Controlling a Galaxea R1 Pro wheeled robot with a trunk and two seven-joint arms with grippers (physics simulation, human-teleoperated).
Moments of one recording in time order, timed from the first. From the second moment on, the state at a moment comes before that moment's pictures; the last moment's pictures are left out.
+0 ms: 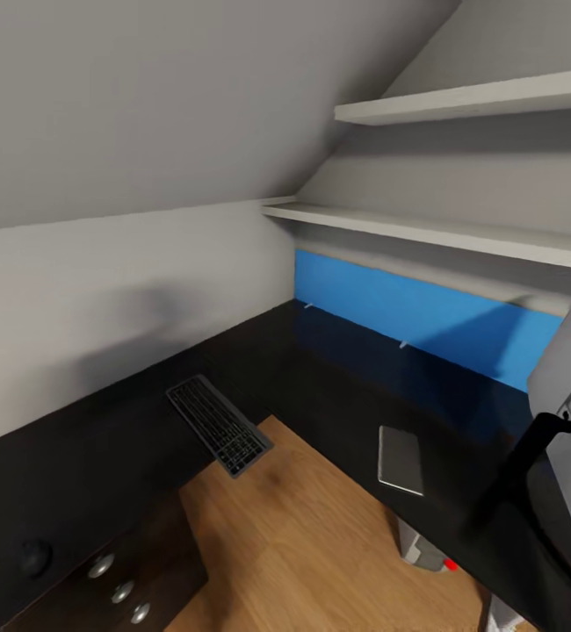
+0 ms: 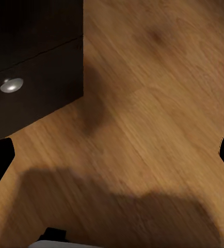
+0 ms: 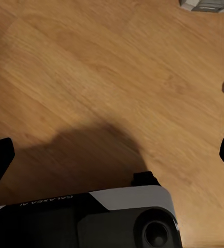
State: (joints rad) left arm -0.06 -0.04 -0.36 -0.31 0.51 -0.64 0.07; right arm -0.27 0.09 0.30 -0.17 -0.39 -0.21 -0.18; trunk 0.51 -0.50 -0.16
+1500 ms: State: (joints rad) left arm -0.06 -0.04 -0.36 -0.31 0.51 -0.64 0.07; right arm -0.27 0.10 0.30 -0.15 -0.39 -0.21 -0.18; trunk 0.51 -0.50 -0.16
